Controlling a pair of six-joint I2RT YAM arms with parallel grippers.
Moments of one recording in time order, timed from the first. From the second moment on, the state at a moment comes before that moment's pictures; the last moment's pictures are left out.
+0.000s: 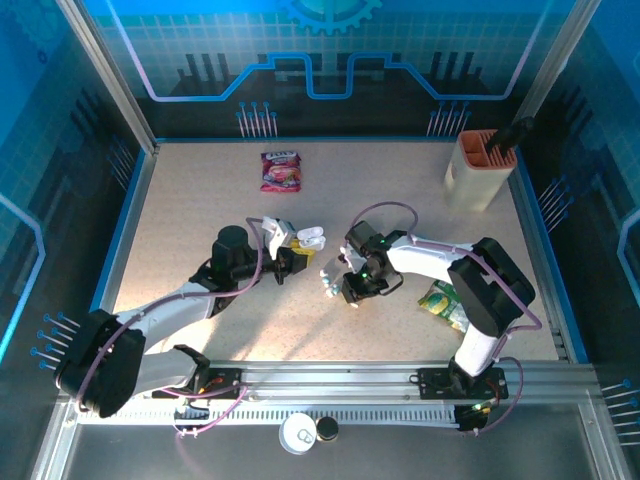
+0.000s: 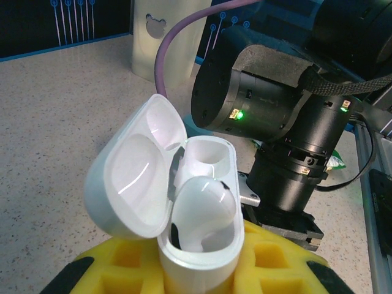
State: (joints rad) left arm -0.44 1.21 0.47 0.49 0.63 -0.08; right arm 0.66 1.73 0.98 -0.64 -0.33 0.28
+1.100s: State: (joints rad) left arm -0.45 1.25 0.42 0.75 0.57 -0.14; right arm 0.63 1.30 0.87 0.28 -0.46 0.37
